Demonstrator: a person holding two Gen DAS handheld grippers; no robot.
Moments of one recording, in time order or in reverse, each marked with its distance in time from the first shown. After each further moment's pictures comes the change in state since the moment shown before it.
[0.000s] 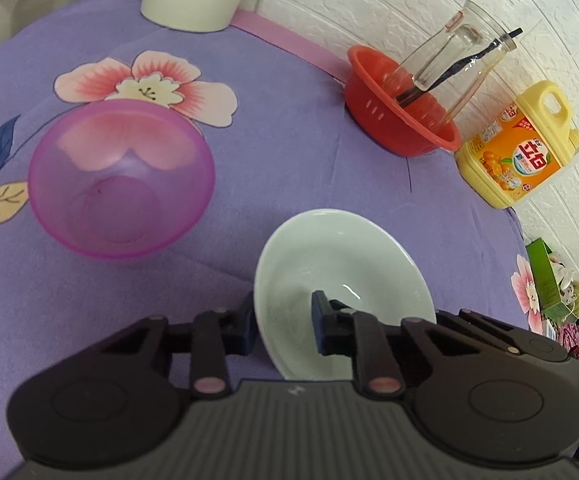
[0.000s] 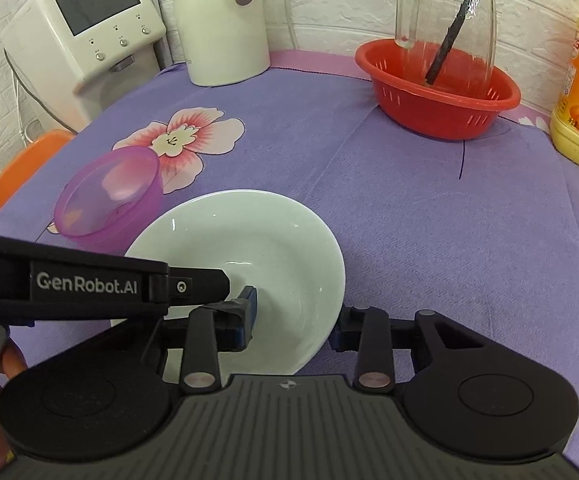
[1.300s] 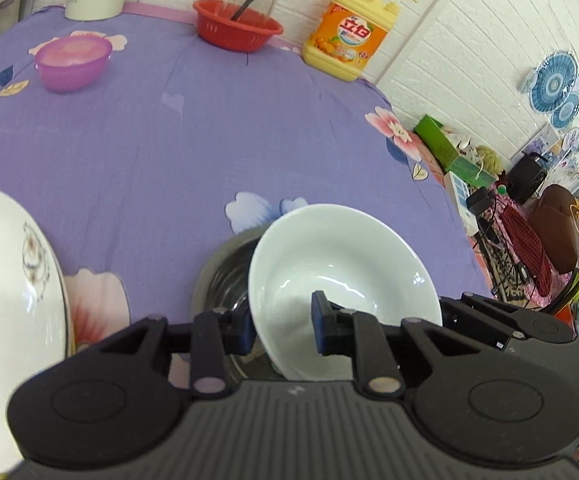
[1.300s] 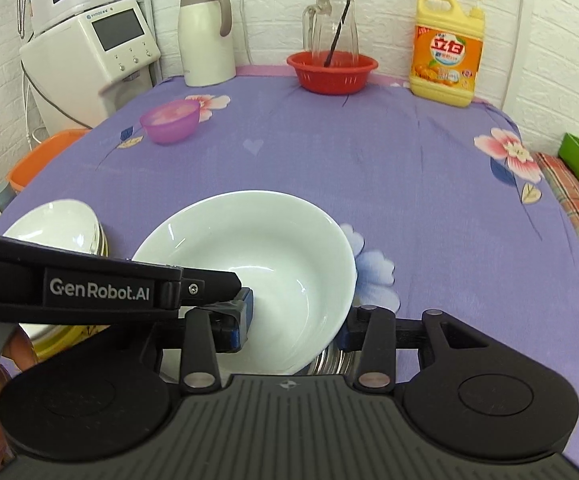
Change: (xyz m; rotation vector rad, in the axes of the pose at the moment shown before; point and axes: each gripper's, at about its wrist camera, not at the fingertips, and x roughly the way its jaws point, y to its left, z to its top) left arm -0.138 -0.063 -0.224 0.274 0.040 -0.157; right arm -0.203 0.039 -0.200 0.103 -0.103 -0.158
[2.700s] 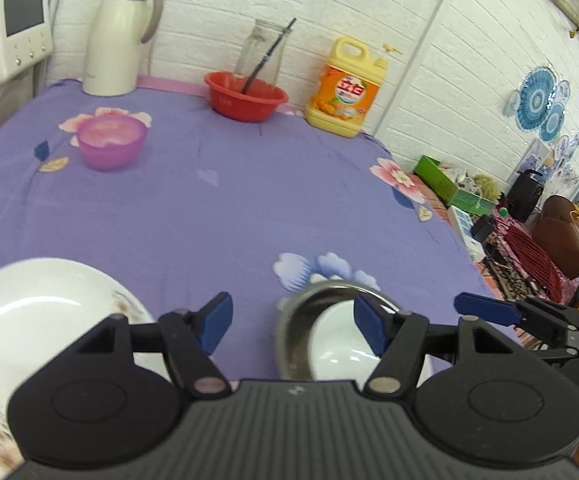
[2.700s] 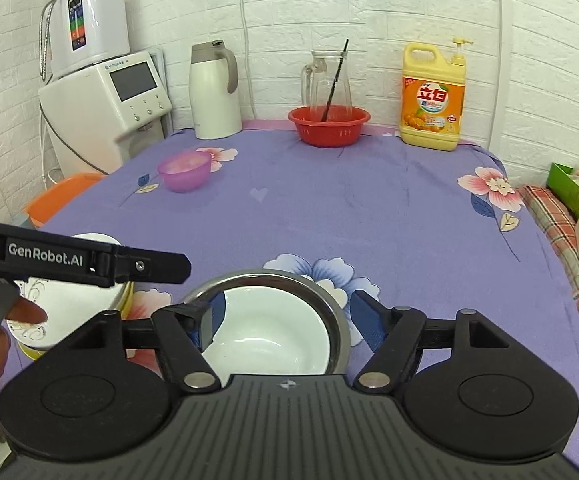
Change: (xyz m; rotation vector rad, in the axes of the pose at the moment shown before) left arm -0.062 0.034 0.009 0.109 -0.179 0.044; right arm -0.048 -0.003 -0.009 0.005 -0.179 0.031
